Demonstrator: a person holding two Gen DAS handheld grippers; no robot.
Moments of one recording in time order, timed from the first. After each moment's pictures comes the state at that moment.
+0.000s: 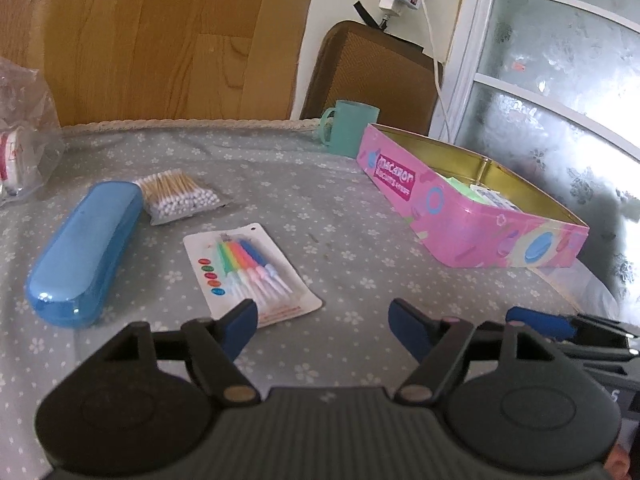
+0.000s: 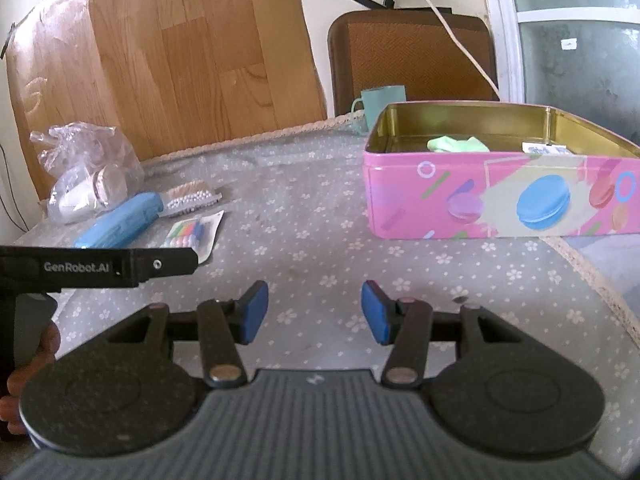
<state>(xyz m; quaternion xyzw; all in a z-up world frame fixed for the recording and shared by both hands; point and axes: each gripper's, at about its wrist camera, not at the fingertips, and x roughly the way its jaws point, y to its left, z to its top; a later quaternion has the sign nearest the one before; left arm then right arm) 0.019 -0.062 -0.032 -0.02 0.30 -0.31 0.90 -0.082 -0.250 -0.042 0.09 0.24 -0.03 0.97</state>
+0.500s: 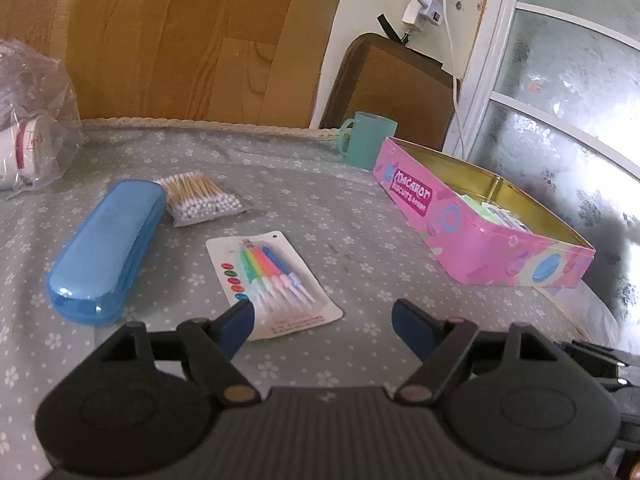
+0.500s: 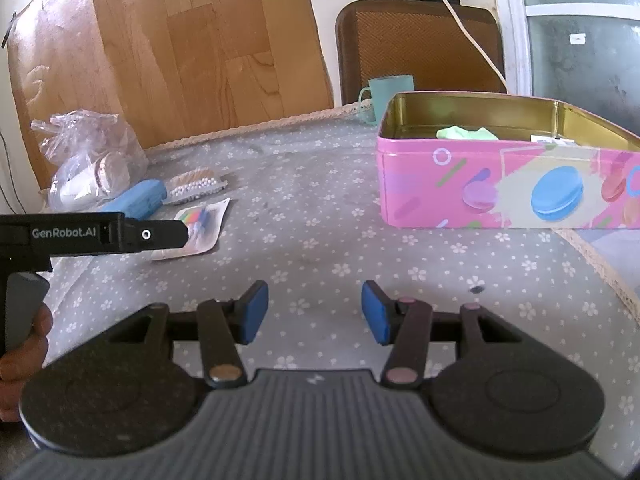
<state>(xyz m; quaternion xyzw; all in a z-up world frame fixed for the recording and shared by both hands) 0.025 -0.048 -0.029 -0.04 0.30 -0.30 0.91 -0.076 -0.242 -0.047 0.09 0.25 -0.03 0.96</state>
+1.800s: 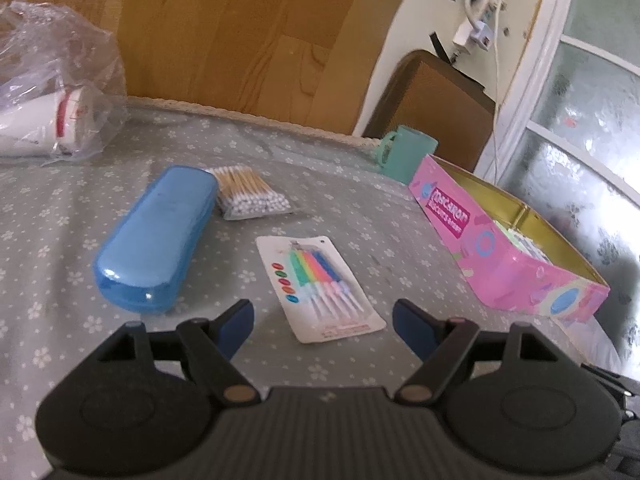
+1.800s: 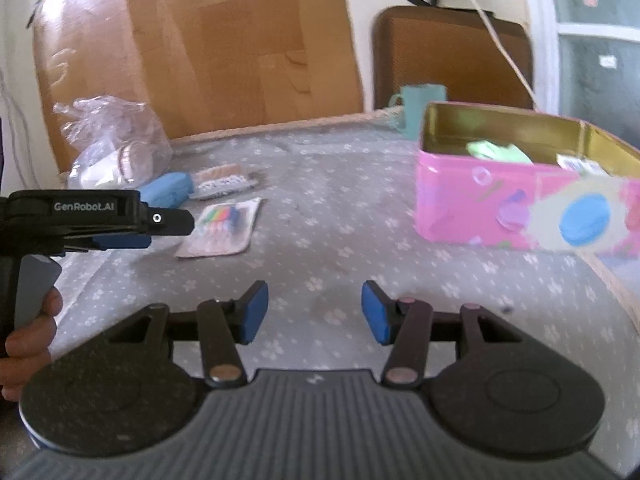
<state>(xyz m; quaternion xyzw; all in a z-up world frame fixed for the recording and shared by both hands) 0.040 -0.016 -0.029 -0.10 0.32 -0.26 0.91 -0.071 -0.238 -0.042 0.07 0.25 0.01 0.97</state>
